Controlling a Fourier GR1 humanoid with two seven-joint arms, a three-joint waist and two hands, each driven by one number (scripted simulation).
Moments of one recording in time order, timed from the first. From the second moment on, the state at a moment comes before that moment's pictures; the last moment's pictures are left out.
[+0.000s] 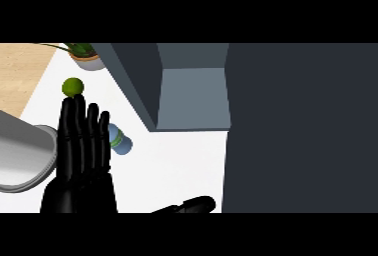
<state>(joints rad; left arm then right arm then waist) -0.20 0.00 -0.63 -2.21 -0.70 0.81 0.83 0.45 -0.14 -0.08 -2.42 -0.32 0.26 0.19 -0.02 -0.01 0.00</state>
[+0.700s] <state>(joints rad) 0.01 0.11 -0.52 -2.23 -0.55 0.83 0.73 0.52 -0.13 -0.13 -2.41 -0.36 0.32 0.13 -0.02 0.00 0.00</state>
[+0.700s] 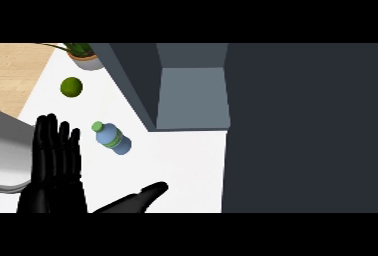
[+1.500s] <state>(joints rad) 0.05 0.19 -0.28 -1.87 -0.07 0.75 0.25 0.63 -0.15 -0.17 -2.39 -0.40 0.41 0.03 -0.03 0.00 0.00</state>
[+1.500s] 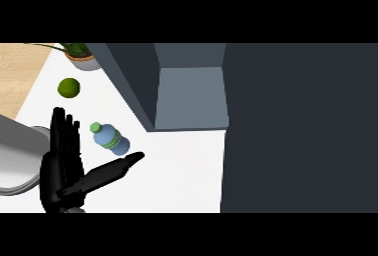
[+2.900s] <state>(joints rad) -0.11 0.07 0.09 -1.05 0.27 0.42 -0.41 0.77 -0.22 -0.24 -2.38 -0.50 0.50 -0.08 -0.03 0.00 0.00</state>
